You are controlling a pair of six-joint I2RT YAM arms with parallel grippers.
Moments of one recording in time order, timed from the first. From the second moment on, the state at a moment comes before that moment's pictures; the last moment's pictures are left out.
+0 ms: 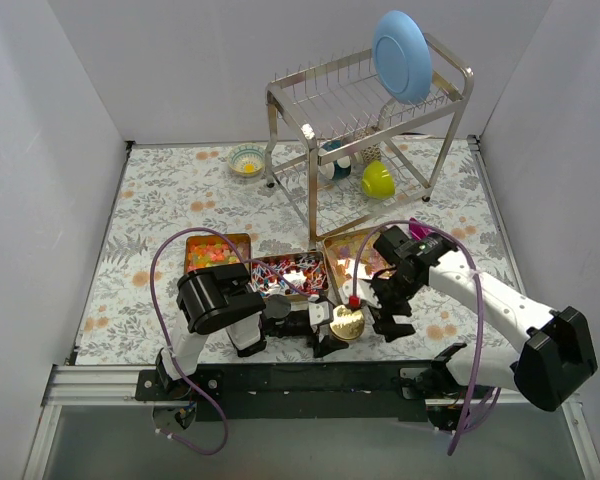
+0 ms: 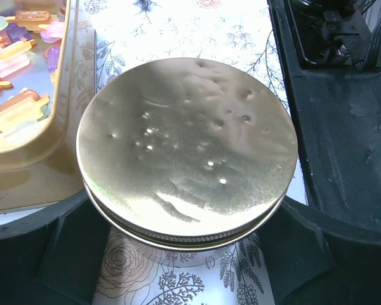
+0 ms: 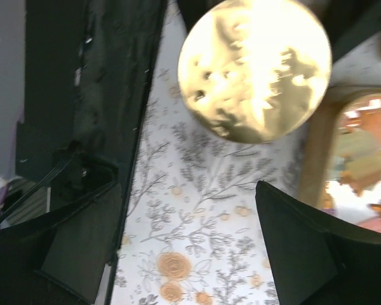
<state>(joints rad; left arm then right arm) -1.08 2.05 0.37 1.49 0.41 0.06 0.66 1.21 0.88 -1.21 -0.56 -1.18</state>
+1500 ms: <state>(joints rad) -1.07 2.06 0.38 1.49 0.43 0.06 0.63 1.28 0.90 -1.12 -0.55 -1.09</state>
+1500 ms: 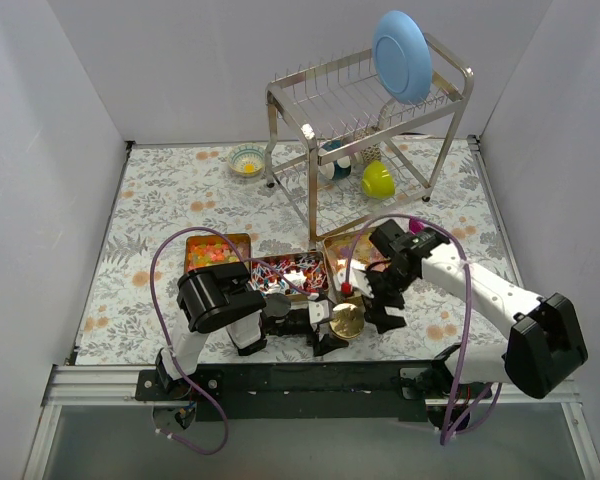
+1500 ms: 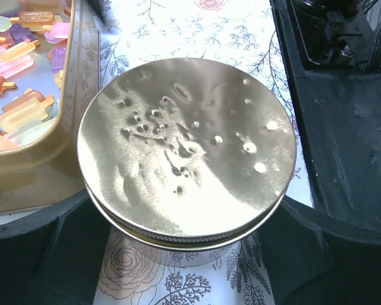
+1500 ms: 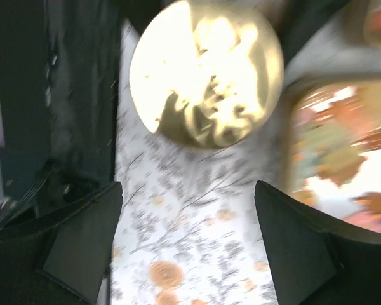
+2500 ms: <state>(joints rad) -1.07 2.06 0.38 1.49 0.43 0.06 0.75 1.43 0.96 -0.92 -0.78 -1.05</state>
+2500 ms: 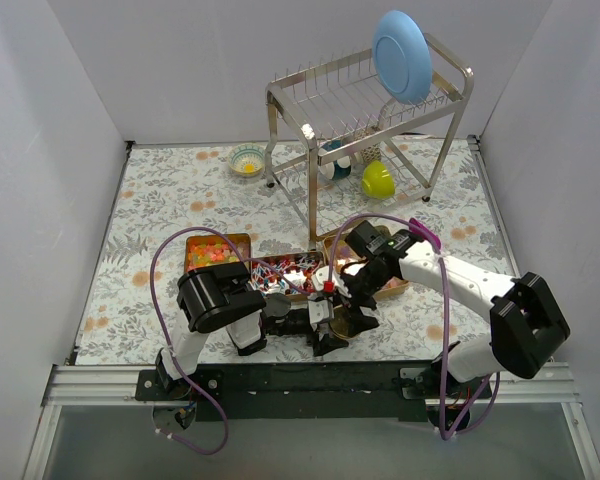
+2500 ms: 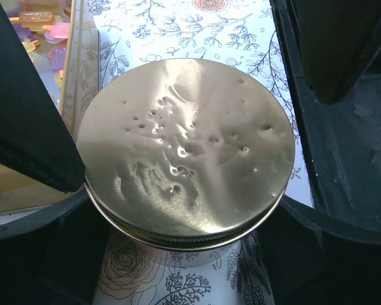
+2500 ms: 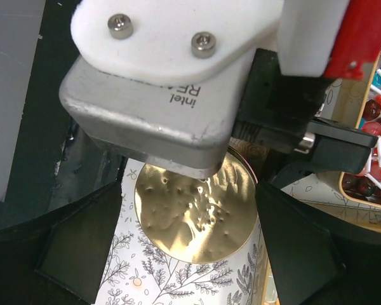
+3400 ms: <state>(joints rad) -1.07 2.07 0.38 1.49 0.43 0.06 0.68 1.28 0.82 -0.86 -0.73 -1.08</state>
